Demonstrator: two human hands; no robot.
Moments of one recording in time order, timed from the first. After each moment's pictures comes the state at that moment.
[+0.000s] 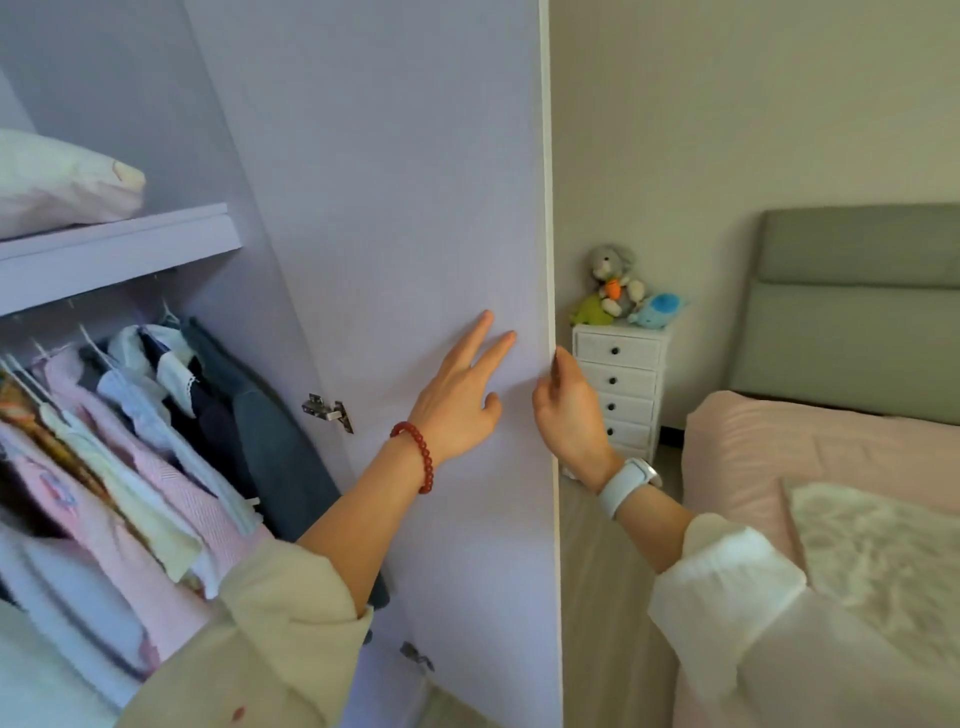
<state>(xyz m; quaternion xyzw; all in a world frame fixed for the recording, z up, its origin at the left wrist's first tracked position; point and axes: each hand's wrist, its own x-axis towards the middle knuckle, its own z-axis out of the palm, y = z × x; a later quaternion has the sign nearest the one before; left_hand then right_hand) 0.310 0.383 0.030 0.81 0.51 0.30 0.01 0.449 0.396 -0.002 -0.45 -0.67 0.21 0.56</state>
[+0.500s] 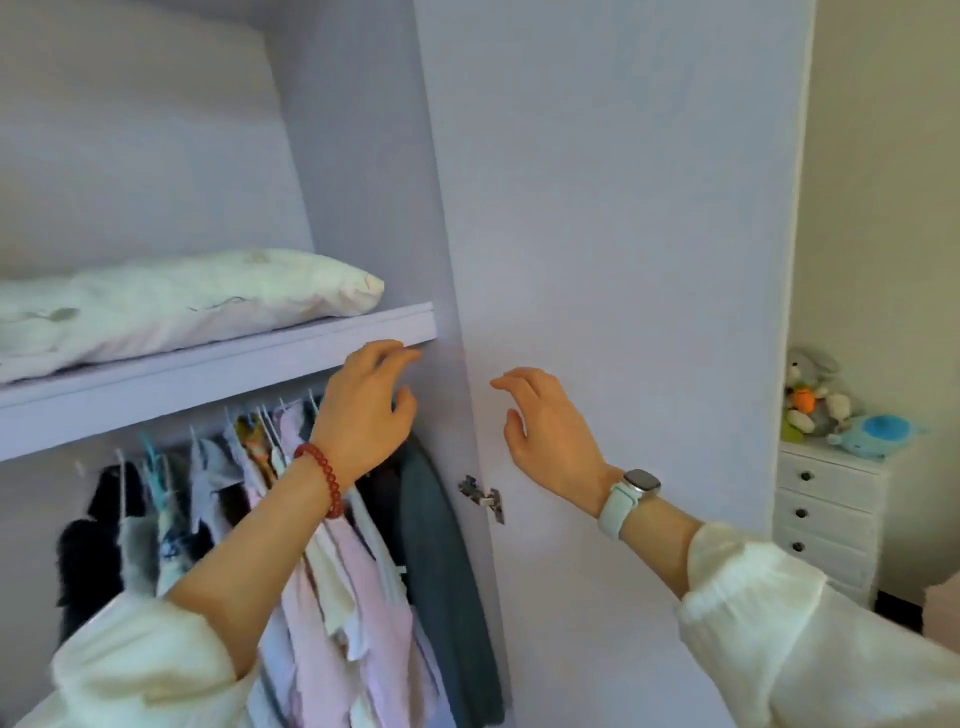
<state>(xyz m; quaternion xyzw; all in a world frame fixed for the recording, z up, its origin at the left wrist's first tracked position) 0.120 0.320 0.140 0.63 0.66 0.33 -0.25 0.290 0.420 0.091 -0.23 -0.85 0.05 0.46</state>
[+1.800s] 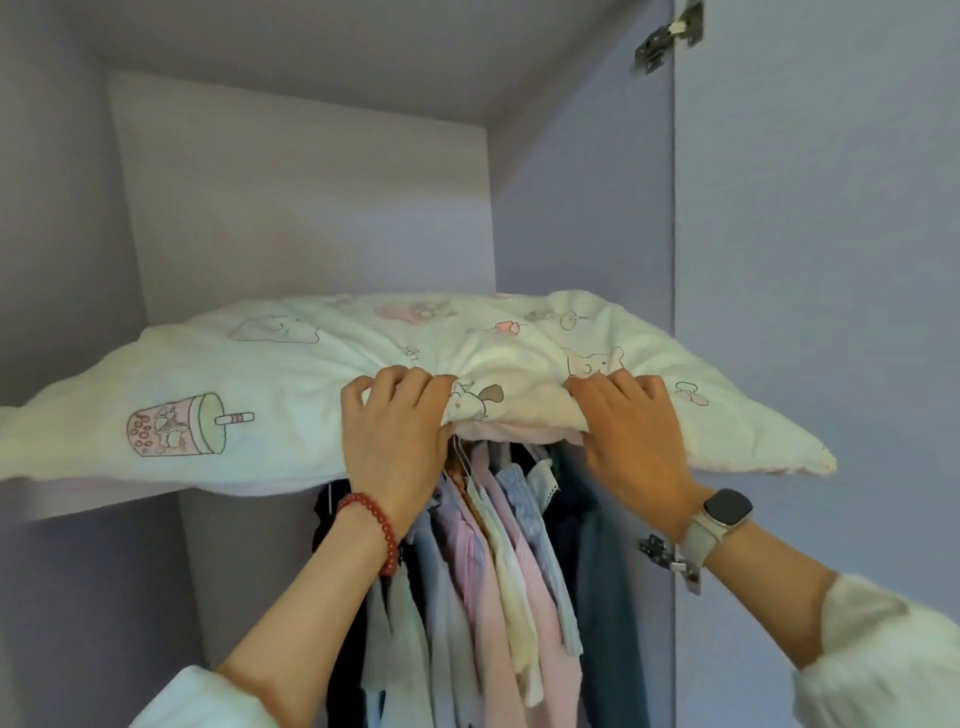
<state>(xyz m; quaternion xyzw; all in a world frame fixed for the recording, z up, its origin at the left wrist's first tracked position) 0.003 0.150 0.173 0.46 0.66 0.25 -0.53 0.153 0.299 0.160 -0.18 -0.80 -0.25 0.52</state>
